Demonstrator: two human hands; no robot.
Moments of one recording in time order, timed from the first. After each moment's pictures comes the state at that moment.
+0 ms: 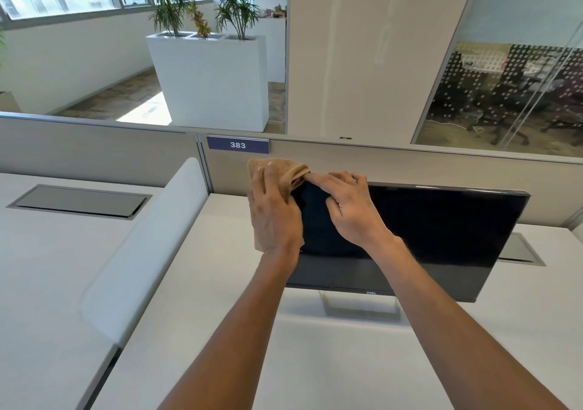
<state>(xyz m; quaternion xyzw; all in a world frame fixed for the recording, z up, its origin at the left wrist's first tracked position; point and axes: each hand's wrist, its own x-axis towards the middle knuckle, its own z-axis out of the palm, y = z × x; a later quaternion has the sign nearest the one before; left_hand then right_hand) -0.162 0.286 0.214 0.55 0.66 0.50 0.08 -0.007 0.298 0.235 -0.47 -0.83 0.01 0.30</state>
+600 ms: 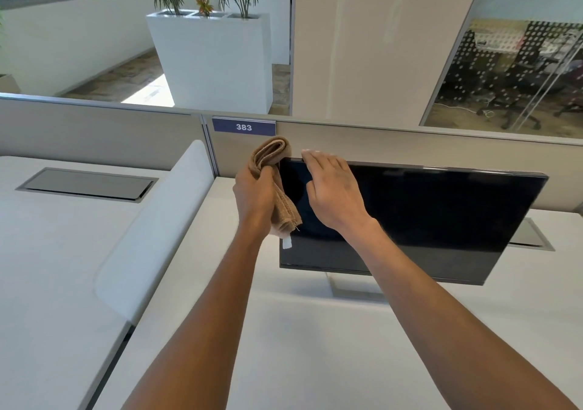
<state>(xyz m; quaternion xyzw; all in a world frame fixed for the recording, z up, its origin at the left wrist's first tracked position) -0.216 0.294 0.222 0.39 0.60 0.59 0.36 -0.062 0.299 0.227 -0.54 -0.80 -0.04 0.26</state>
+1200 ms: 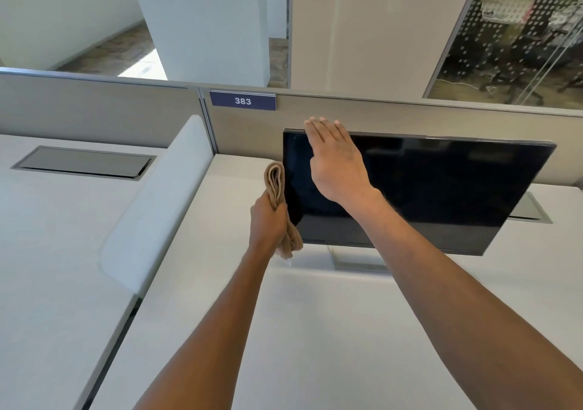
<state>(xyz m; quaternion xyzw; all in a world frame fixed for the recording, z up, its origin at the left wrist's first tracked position) -0.217 0.251 0.131 0.48 0.67 0.43 0.38 -0.070 0.298 0.224 -0.56 -0.81 -0.11 0.16</state>
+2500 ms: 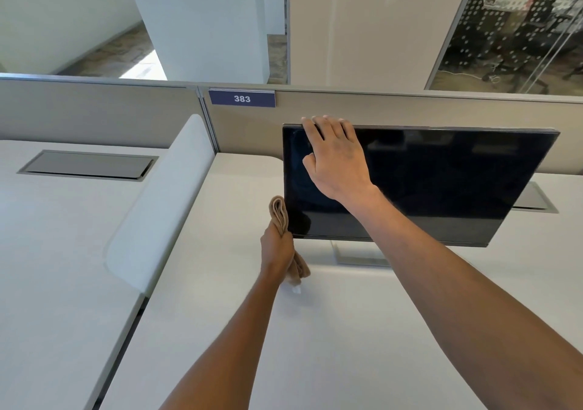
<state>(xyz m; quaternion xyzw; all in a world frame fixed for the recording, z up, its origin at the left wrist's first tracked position) -0.206 0.220 0.069 0.42 0.69 0.38 0.44 -0.068 0.297 0.213 -0.56 -0.78 -0.18 0.18</state>
